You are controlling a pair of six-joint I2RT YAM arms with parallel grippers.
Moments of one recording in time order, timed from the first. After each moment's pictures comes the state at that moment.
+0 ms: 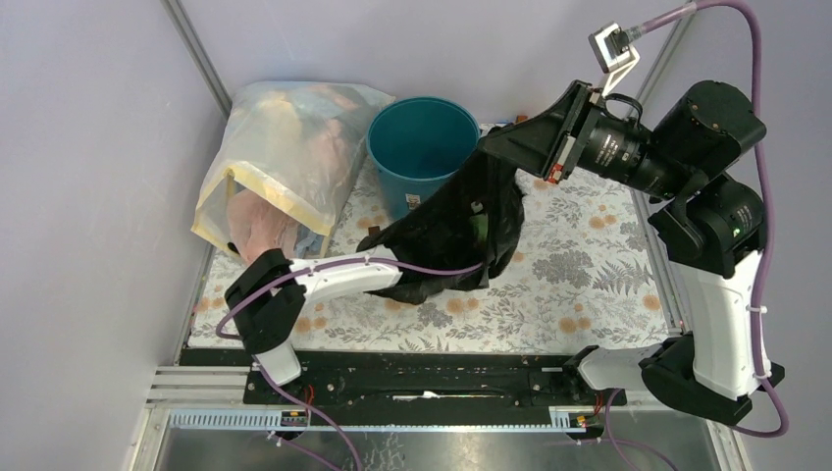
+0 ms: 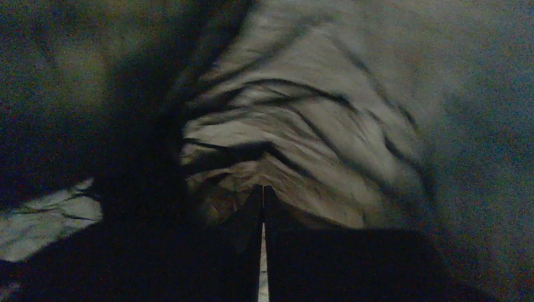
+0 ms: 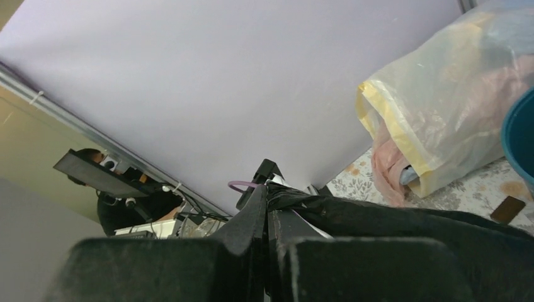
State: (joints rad) left arm -1.02 1.68 1.16 -0.06 0.14 -0.29; right arm 0.61 1.29 2.17 -0.72 -0.57 0.78
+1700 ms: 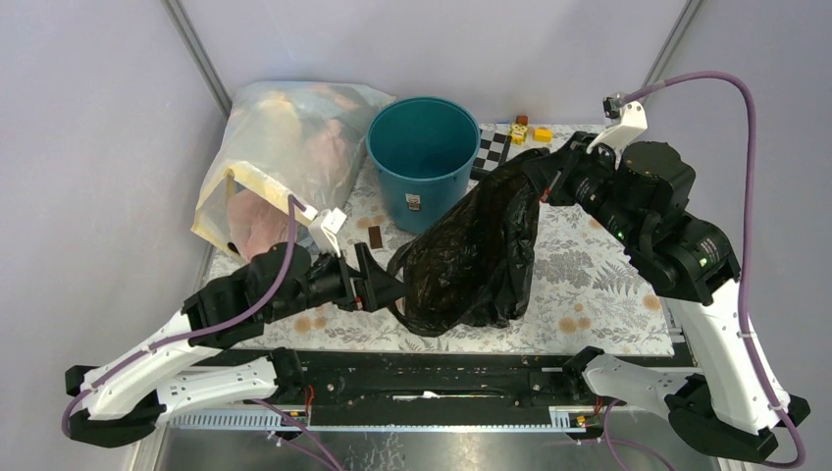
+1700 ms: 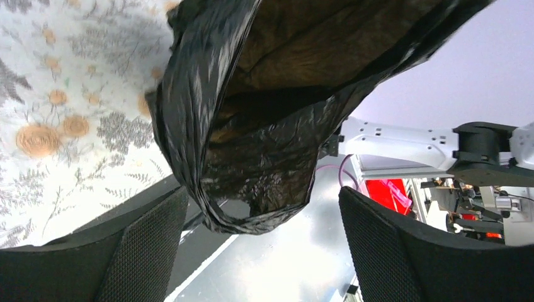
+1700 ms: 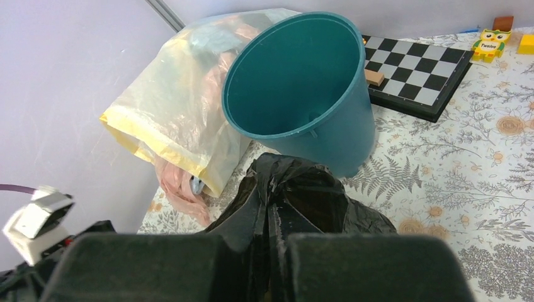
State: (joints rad) left arm -1.09 0.75 1.13 -0.74 -0.07 -0.90; right arm 0.61 1.05 1.67 -0.81 0.14 0.51
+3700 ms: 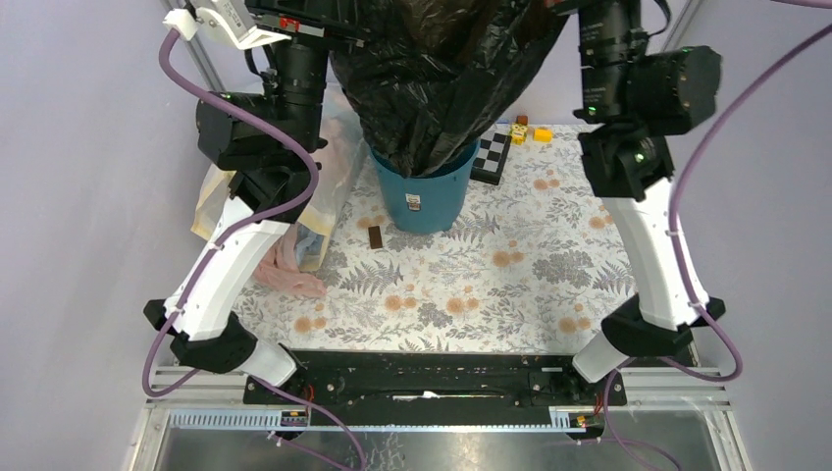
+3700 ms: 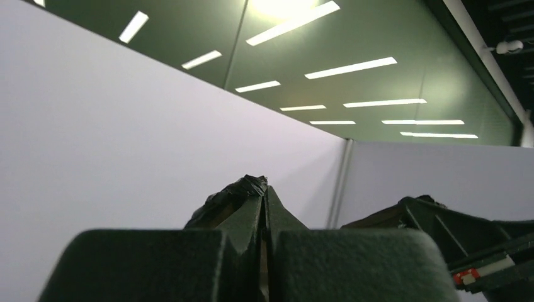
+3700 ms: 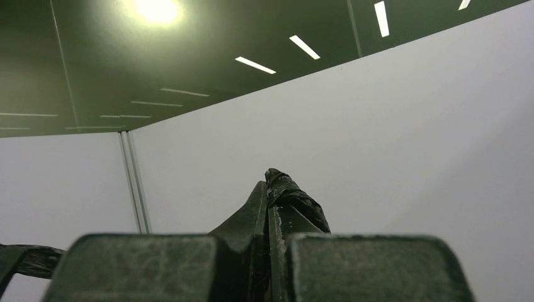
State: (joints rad) left arm -0.77 1.49 2.09 0.34 -0.24 -0.10; right arm 0.61 1.58 2.34 0.12 0.24 0.01
